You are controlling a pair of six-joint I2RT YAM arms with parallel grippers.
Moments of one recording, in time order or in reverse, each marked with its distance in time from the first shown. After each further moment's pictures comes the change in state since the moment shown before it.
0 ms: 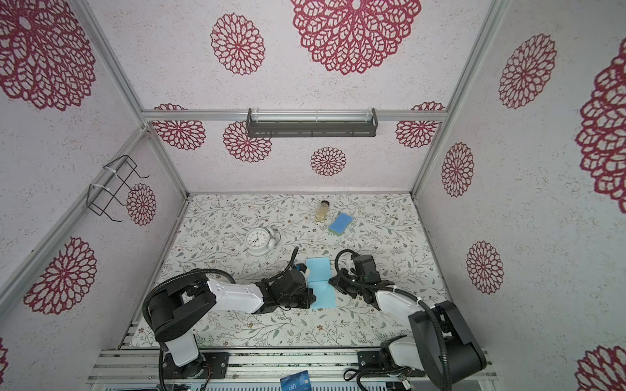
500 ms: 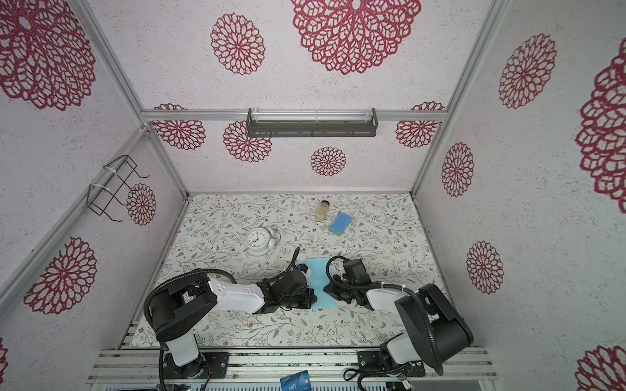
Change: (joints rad) left arm -0.008 0.006 0.009 -0.002 0.000 0.000; right arm 0.044 0.138 -0.014 0.082 0.052 0.002
